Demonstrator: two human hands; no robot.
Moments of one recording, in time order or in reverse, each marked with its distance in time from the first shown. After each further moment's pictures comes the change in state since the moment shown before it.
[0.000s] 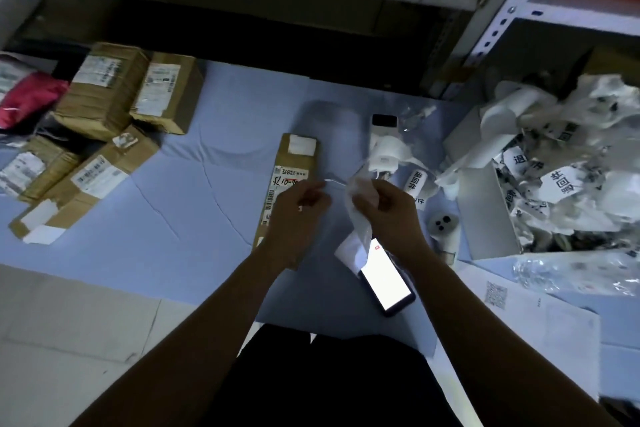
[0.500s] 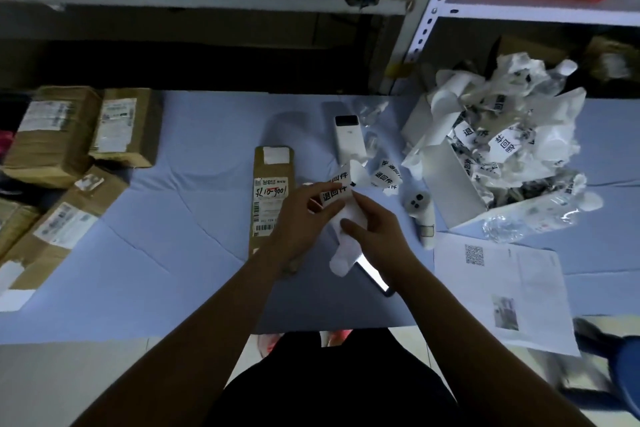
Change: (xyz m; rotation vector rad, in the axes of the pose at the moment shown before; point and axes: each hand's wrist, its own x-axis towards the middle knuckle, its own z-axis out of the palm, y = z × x) left_hand 0.007 0.003 0.002 0.108 -0.339 0.322; right_hand -0.069 -0.012 0.017 0.194 0.075 0.089
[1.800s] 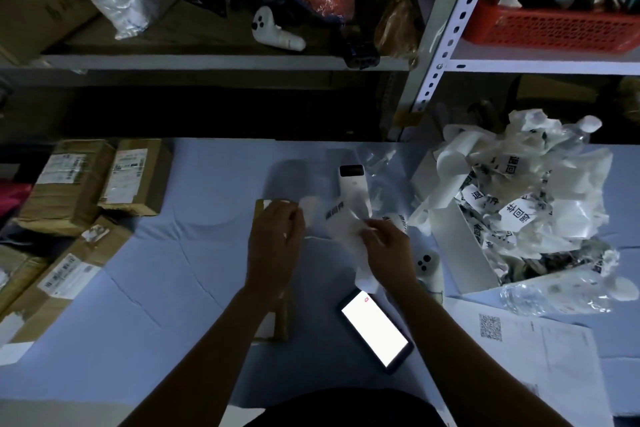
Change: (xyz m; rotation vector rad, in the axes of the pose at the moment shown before) left_hand 0.046 0.041 -0.025 0.369 0.424 0.202; right_hand 0.101 -0.004 -0.026 -0.243 0.222 0.052
